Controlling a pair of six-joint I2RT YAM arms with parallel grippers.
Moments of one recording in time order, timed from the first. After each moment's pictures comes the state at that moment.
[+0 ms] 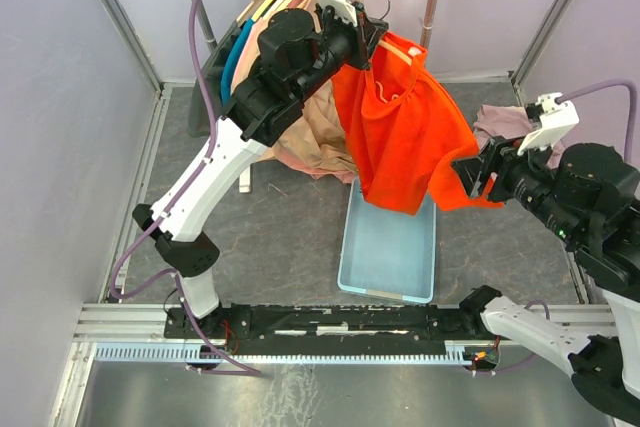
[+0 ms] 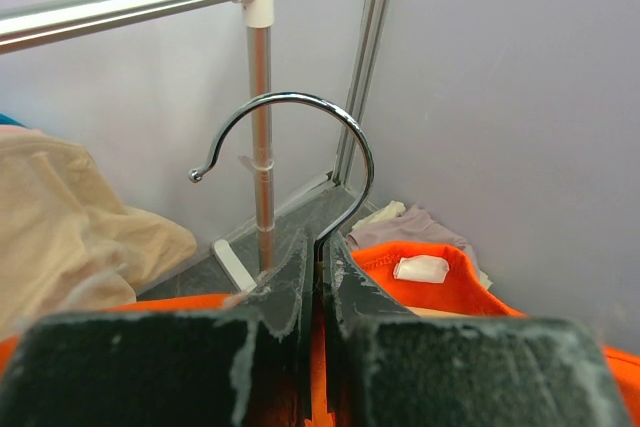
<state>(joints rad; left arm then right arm) -0.83 1.80 2.32 -0.37 -0.11 -0.11 0.60 0.88 1.70 -1.09 0.20 0.28</state>
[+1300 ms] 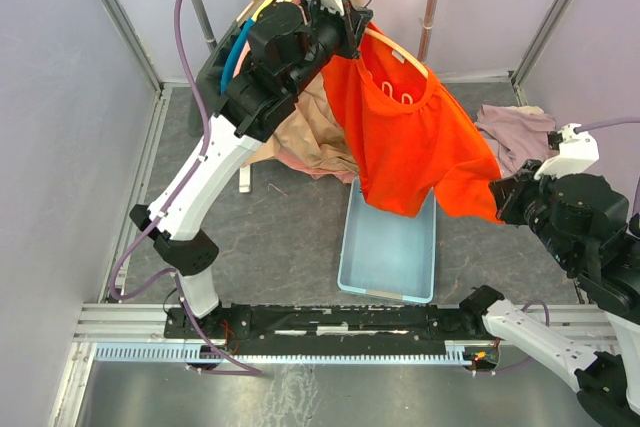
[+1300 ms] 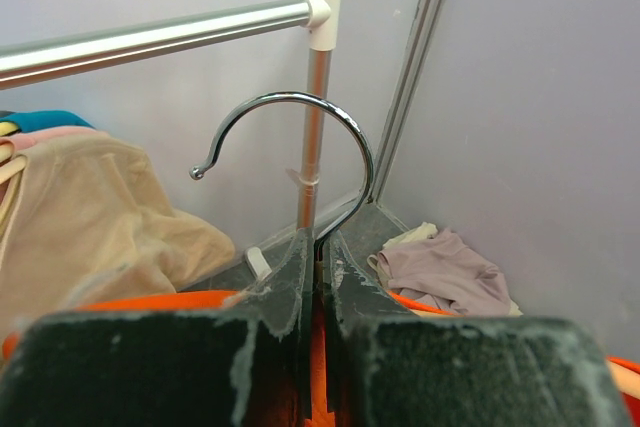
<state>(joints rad) -0.79 1.80 2.35 -0.37 -0.17 -0.11 0.60 0.75 1.53 -1.21 0.43 0.44</state>
